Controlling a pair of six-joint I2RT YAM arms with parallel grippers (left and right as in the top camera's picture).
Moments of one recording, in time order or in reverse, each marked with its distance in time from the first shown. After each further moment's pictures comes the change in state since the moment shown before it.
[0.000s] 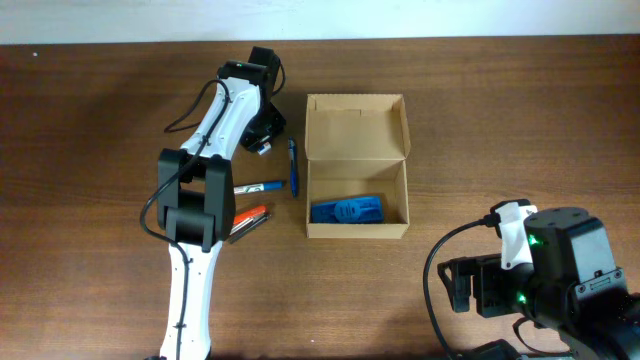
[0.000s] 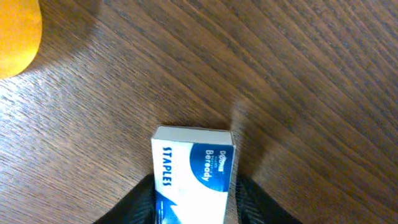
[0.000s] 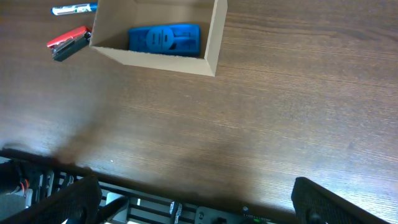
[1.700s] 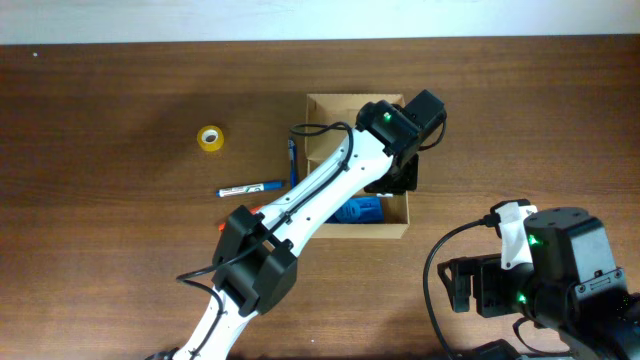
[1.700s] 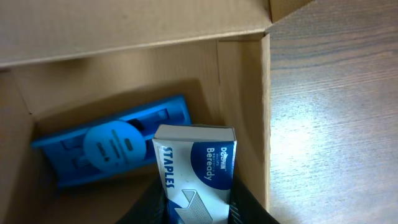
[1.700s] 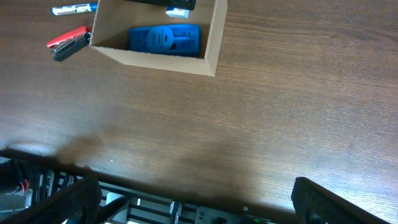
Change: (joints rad) left arm -0.582 -0.223 0.049 -0.162 0.089 0.212; right arm 0.000 0.000 0.000 0.000 0.000 0.000
